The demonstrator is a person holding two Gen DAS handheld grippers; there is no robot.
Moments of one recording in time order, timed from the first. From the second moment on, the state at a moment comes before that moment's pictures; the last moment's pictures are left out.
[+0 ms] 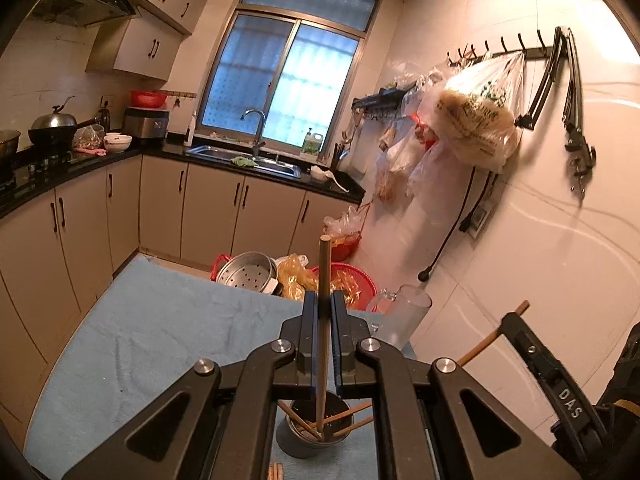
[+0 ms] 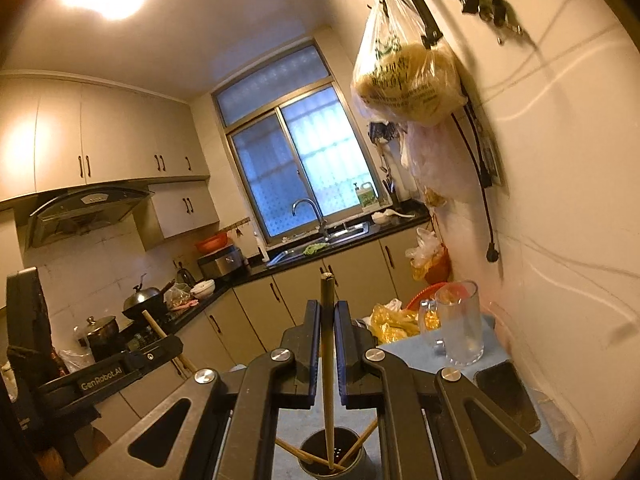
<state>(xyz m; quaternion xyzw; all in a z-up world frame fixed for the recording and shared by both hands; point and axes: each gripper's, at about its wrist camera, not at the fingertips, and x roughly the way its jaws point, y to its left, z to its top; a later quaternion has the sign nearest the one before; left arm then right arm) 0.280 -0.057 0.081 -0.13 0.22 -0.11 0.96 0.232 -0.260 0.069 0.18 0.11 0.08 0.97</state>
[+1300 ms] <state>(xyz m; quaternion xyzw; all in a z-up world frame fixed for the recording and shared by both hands) 0.155 0.013 0.021 -0.12 0.34 -0.06 0.93 0.131 -0.264 0.007 0.20 0.21 0.07 0.95</state>
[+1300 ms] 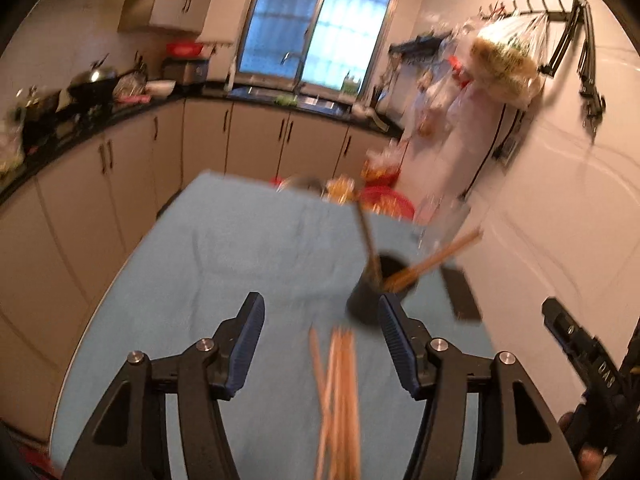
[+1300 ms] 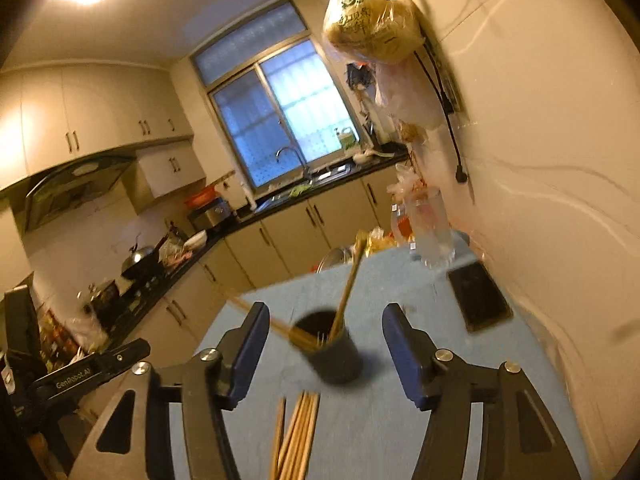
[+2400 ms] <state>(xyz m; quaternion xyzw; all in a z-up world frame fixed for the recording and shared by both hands) 0.150 0.018 -0.061 -0.17 0.47 -0.08 0.86 0.098 -0.217 -0.059 0.15 0.33 0.13 0.92</state>
